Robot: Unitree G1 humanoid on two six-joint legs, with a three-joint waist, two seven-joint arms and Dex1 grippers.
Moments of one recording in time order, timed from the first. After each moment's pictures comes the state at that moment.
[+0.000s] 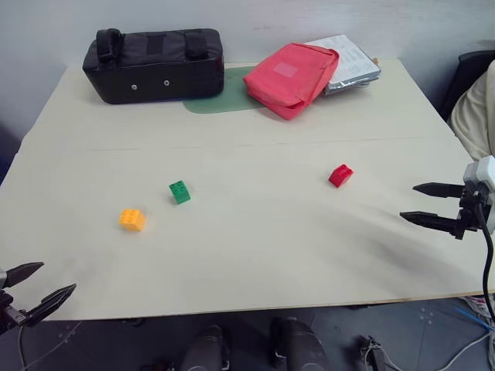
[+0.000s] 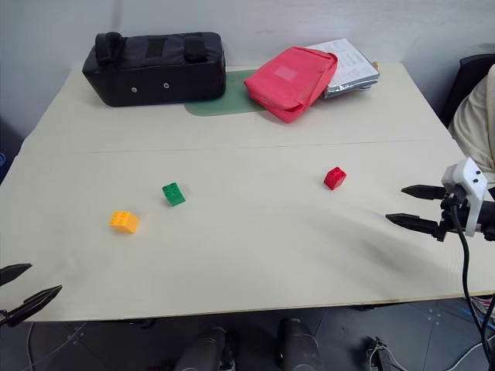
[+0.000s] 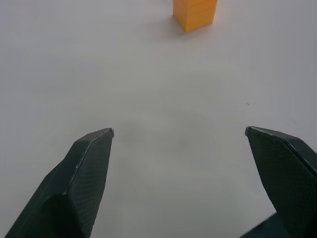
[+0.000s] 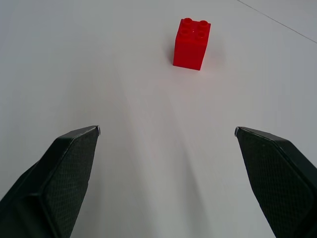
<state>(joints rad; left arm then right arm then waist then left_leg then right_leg) 0.56 0.76 0.88 -0.15 -0.47 0.30 -0.99 -0.40 -1.05 -0.26 0.47 0.38 0.24 1.38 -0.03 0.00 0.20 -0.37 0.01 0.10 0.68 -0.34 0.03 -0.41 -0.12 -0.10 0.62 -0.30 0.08</state>
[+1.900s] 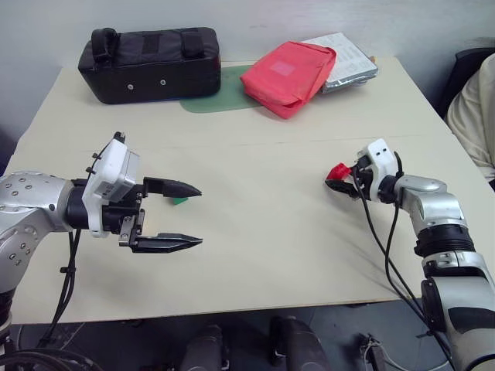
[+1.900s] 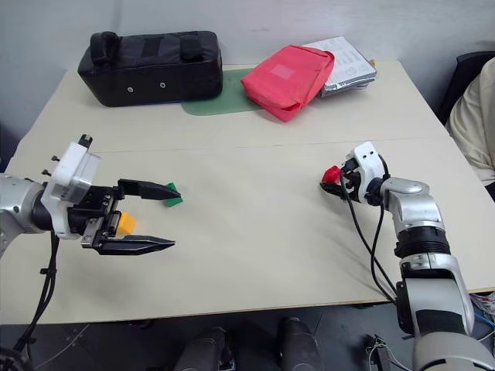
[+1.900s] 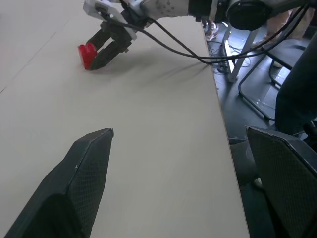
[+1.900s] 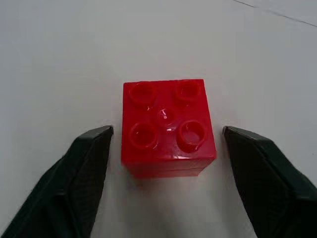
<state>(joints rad) -0.38 1.06 0.22 -0.43 -0.87 0.72 -1.12 -0.82 -0.61 -0.01 0.71 0.17 0.38 0.84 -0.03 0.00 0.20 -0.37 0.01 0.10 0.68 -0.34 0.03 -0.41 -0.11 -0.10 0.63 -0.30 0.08</state>
